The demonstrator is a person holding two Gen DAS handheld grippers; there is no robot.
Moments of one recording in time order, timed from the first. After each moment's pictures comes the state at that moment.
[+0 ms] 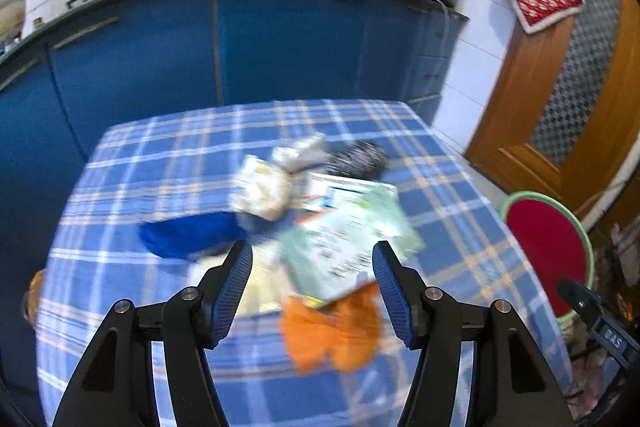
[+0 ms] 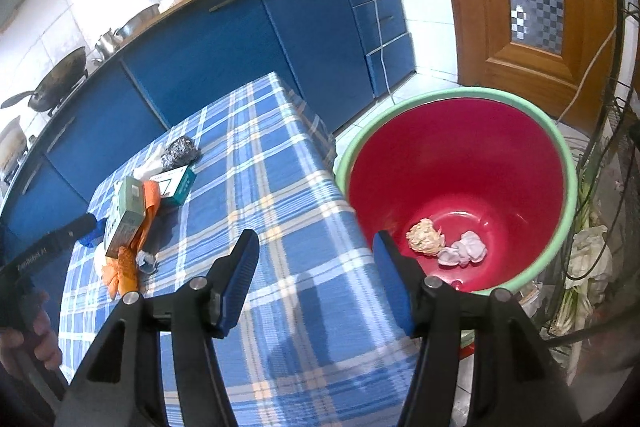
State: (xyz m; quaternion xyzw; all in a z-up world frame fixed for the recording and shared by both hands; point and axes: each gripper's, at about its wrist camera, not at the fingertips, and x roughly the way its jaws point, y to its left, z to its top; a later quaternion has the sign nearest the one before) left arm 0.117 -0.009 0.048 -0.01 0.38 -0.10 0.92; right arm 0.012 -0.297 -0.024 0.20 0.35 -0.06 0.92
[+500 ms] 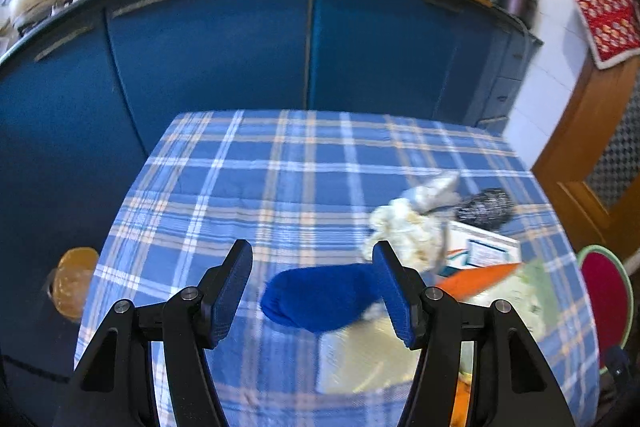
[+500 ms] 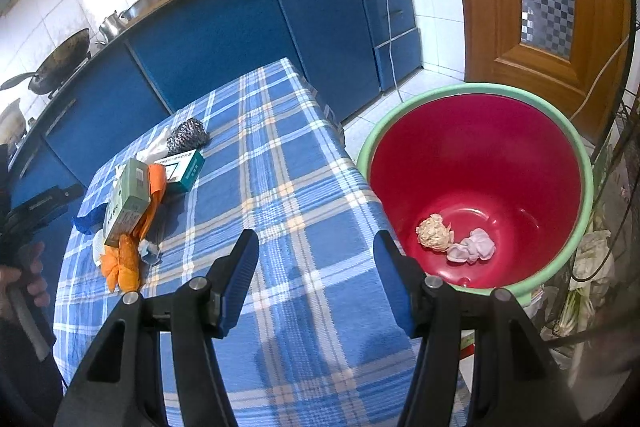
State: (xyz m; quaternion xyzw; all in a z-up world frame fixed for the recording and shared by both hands) left arm 0.183 0.065 0.031 -0.04 0.39 0.00 0.92; right arm 0.024 -0.277 -0.028 0.18 0.36 -0.05 0.91
